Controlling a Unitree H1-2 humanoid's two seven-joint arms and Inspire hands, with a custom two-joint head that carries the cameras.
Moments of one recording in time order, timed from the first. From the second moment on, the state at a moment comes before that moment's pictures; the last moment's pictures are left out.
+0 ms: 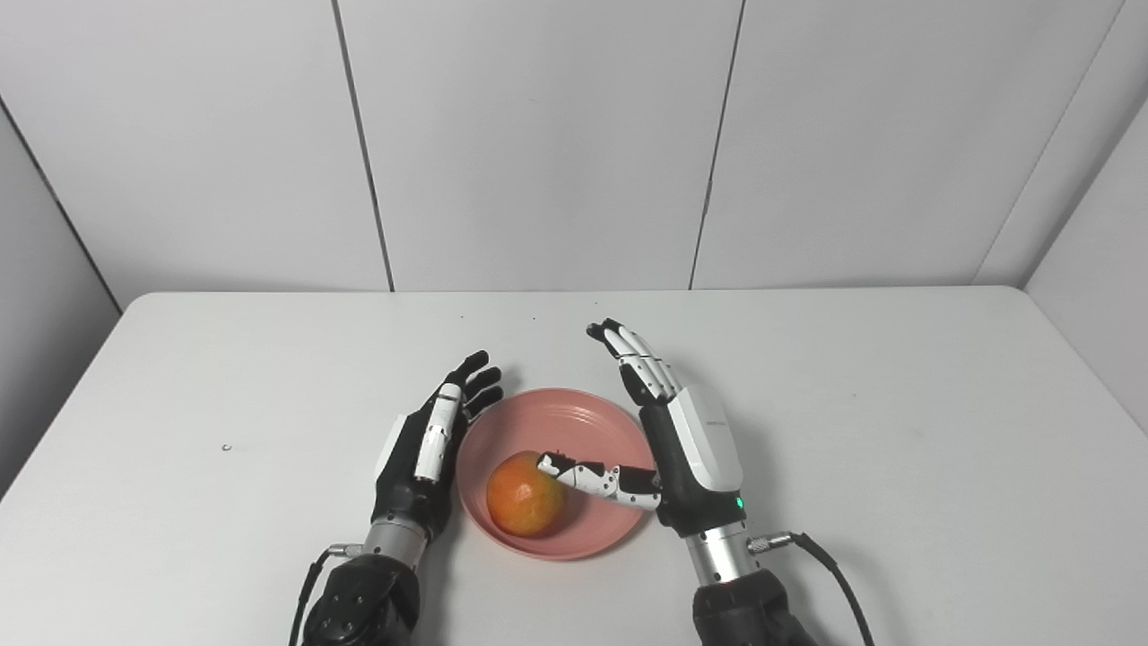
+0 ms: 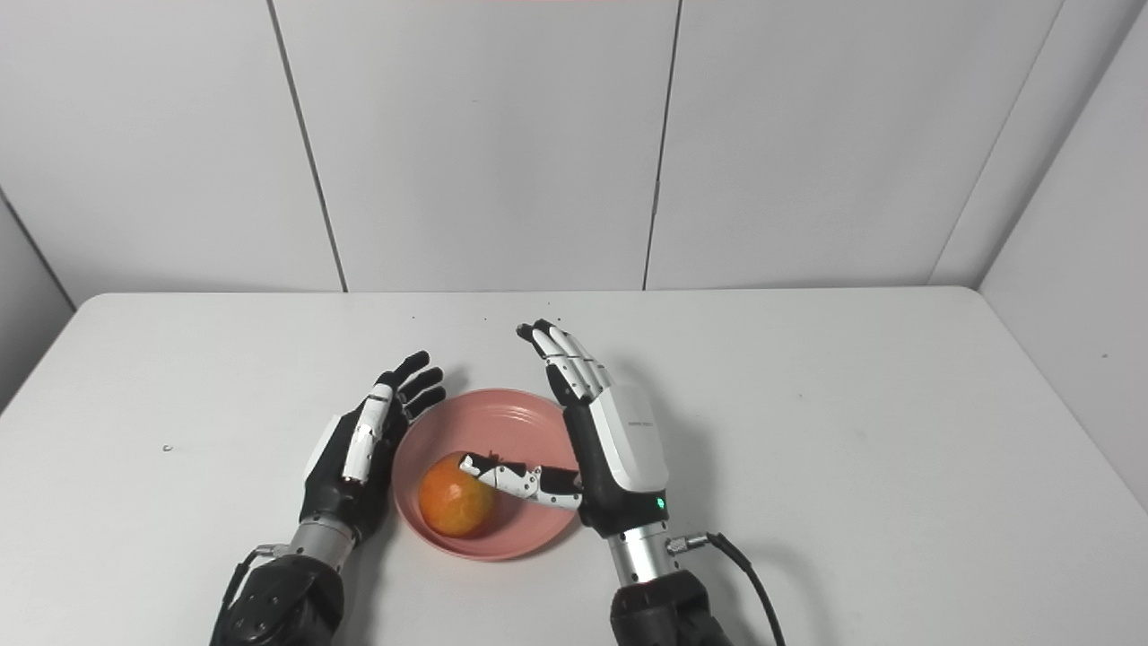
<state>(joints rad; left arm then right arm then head) -0.25 -0.05 -0.02 0.08 -0.11 0.15 -0.08 -0.25 0.00 0.32 0.09 -0.72 -0.21 -0.35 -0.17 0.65</state>
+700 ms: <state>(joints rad) -0.25 -0.05 -0.01 0.09 -0.12 0.15 -0.07 -0.22 0.07 0.17 0.16 -0.28 -0.22 -0.24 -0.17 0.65</state>
